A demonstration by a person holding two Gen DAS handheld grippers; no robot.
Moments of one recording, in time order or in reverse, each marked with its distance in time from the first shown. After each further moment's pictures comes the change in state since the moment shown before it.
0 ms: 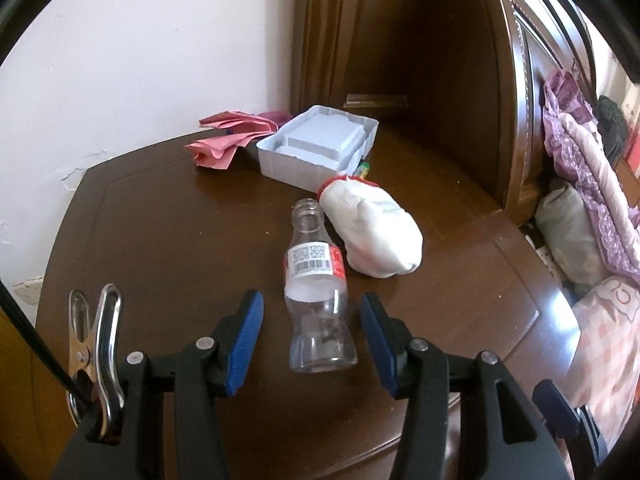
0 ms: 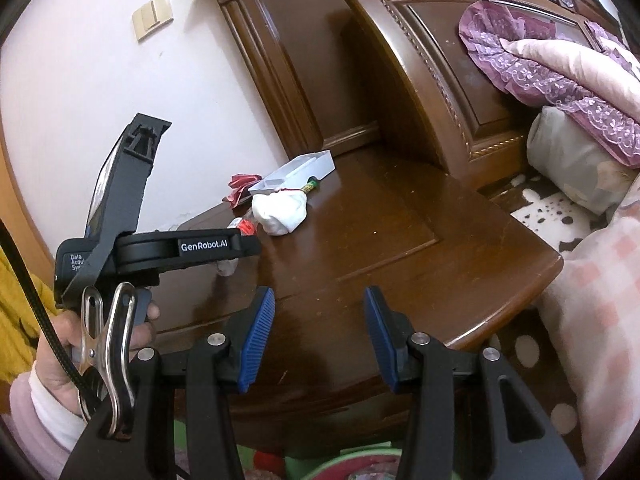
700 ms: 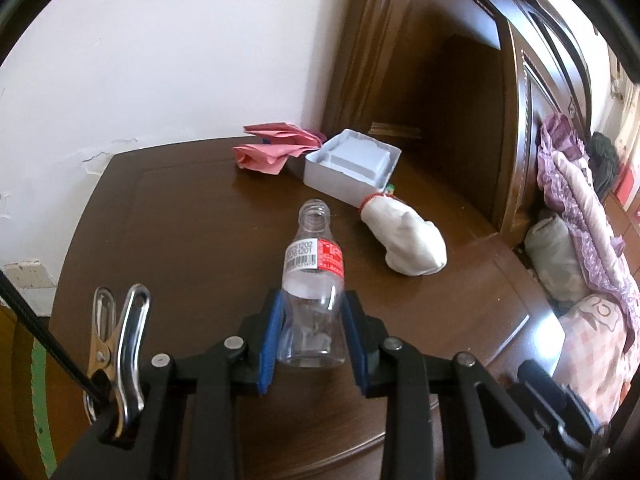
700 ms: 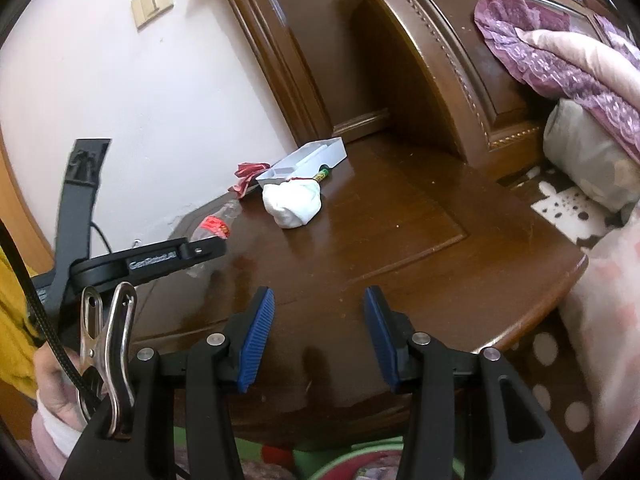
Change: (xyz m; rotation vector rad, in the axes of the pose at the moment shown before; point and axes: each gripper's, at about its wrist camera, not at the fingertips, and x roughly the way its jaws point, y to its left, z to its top) left arm -0.024 0.045 -0.015 -0.096 -0.076 -0.067; right arm 0.015 0.014 0.007 0.000 0.056 -0.001
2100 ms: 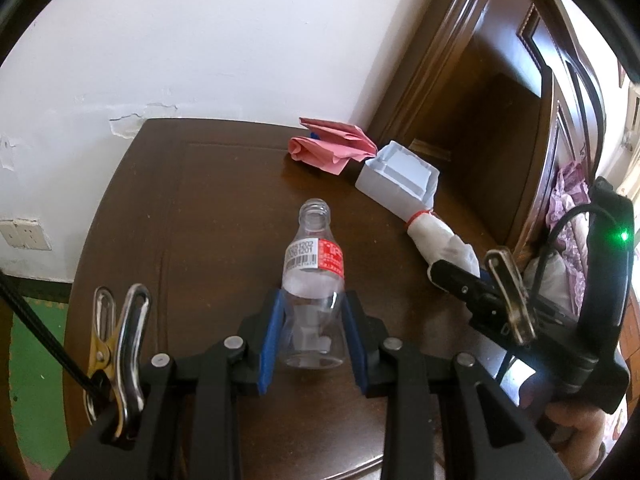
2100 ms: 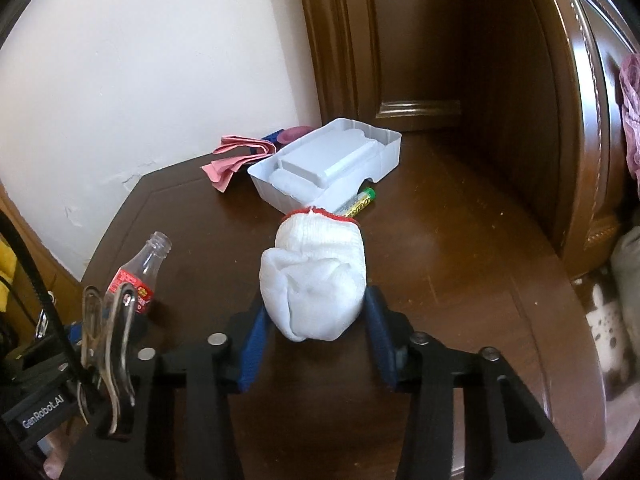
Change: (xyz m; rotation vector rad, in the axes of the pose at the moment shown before) left arm -0.003 0.055 0.001 -0.148 0.023 -0.046; right arm 0.128 0.020 0.069 -0.198 0.247 -0.100
